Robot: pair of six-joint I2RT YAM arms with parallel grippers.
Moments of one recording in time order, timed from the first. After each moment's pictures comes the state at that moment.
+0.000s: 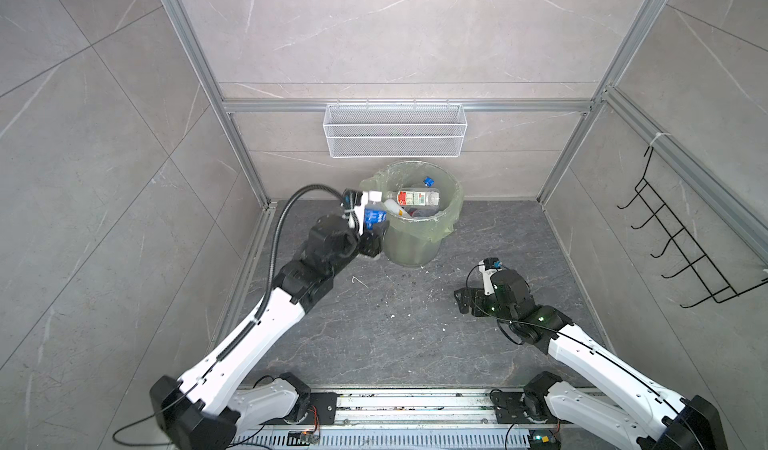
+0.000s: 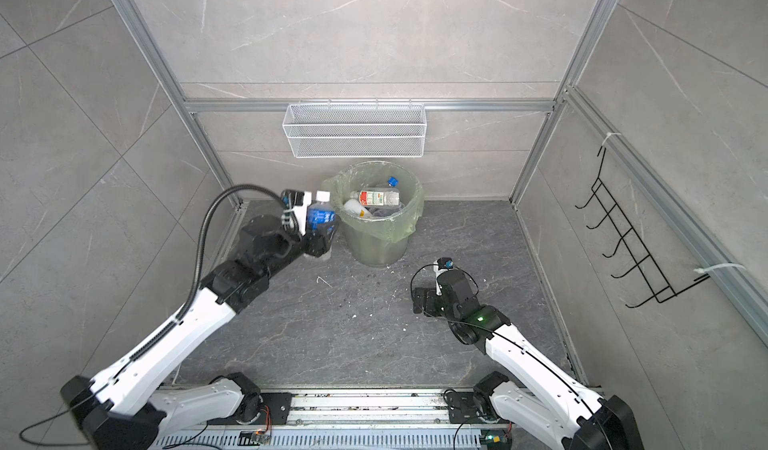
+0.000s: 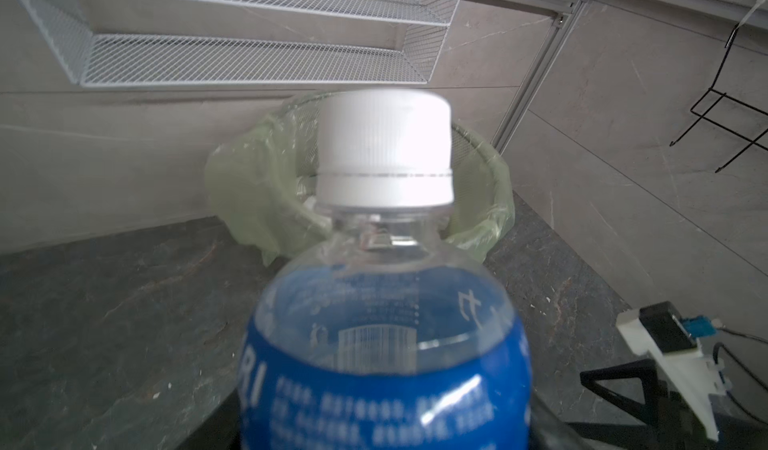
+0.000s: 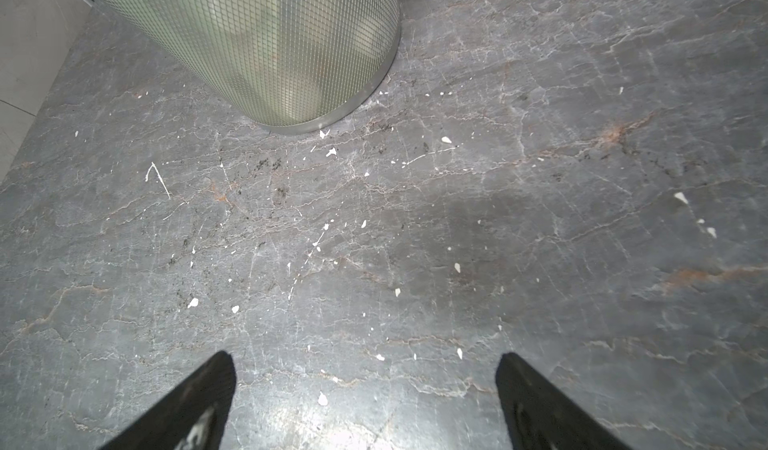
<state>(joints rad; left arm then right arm) -0.61 1.25 1.31 -0.29 -0.03 -0.19 0.52 0.94 0.60 -0.40 0.05 0.43</state>
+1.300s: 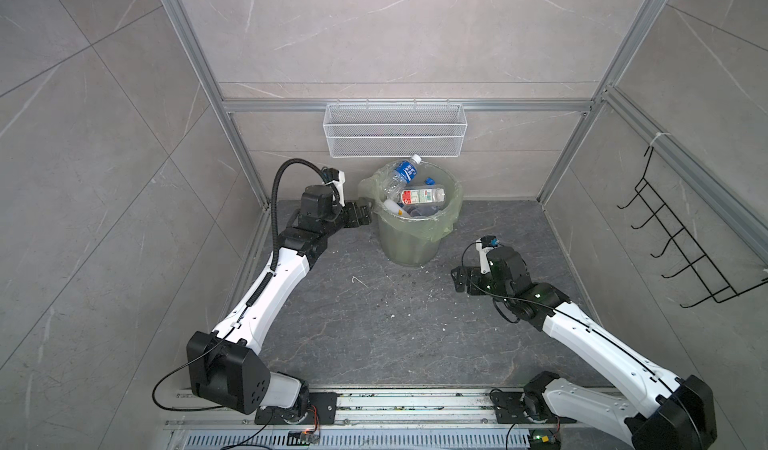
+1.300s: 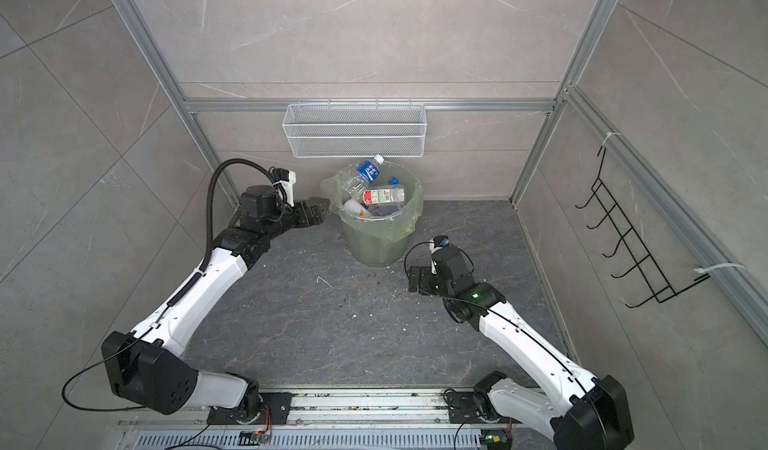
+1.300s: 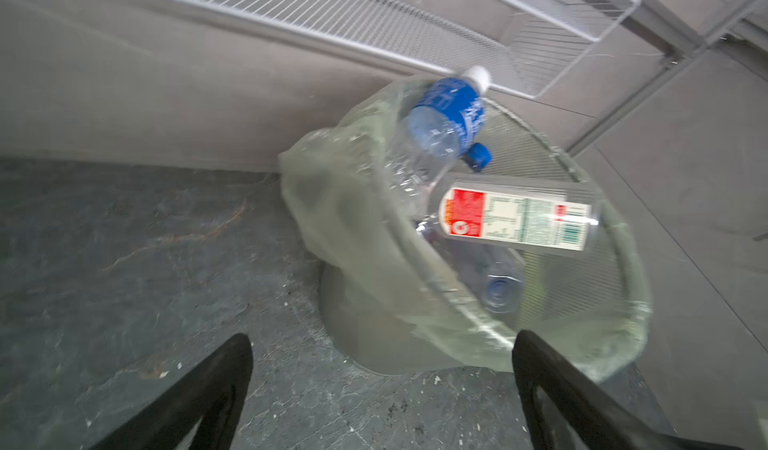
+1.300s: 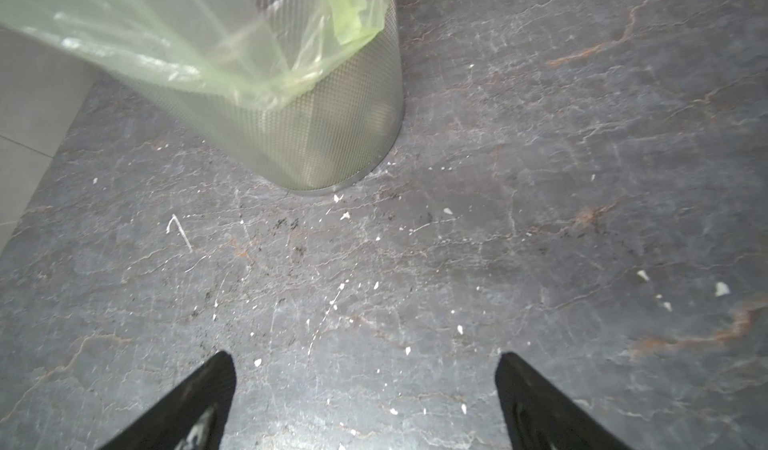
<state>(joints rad) -0.31 1.41 1.30 -0.31 0.16 -0.37 0.50 1.12 0.87 -0.46 0.10 0.40</state>
